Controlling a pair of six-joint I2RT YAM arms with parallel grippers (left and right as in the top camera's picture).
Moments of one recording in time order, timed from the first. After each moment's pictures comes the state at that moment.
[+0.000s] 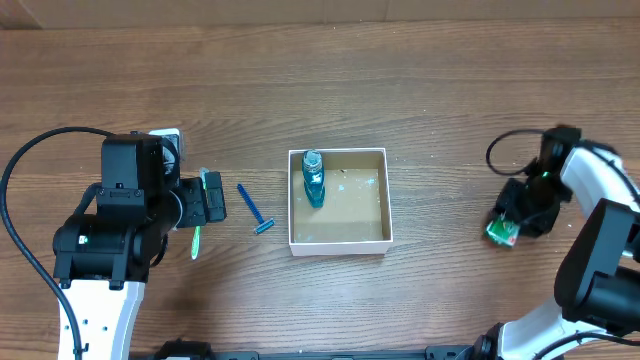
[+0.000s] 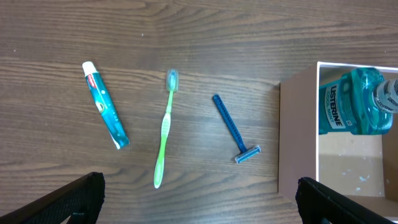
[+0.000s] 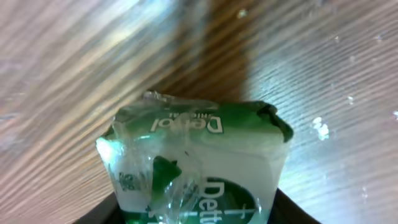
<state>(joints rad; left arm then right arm) -0.06 1.08 1.21 -1.12 -0.01 -0.16 -0.33 1.82 1.17 -1.08 -0.09 0.25</state>
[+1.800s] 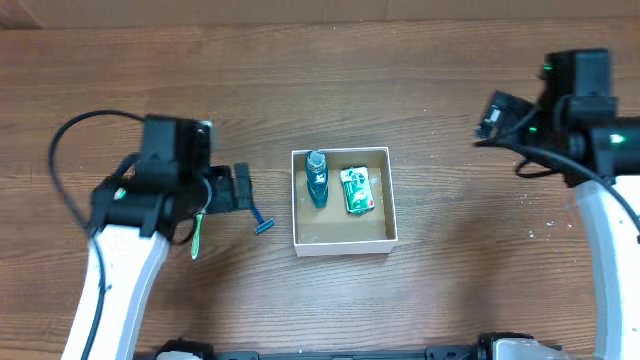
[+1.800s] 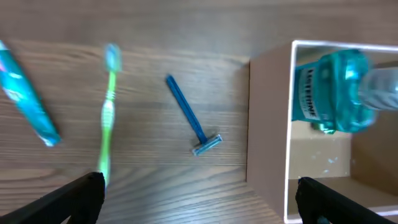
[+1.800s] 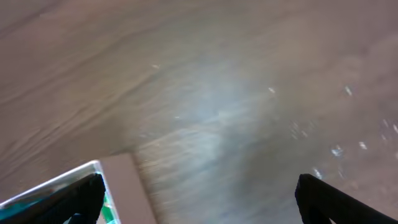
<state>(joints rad) -0.15 1.25 1.22 -1.09 0.08 -0.27 -0.03 1.40 1.56 -1.20 0.04 0.41</state>
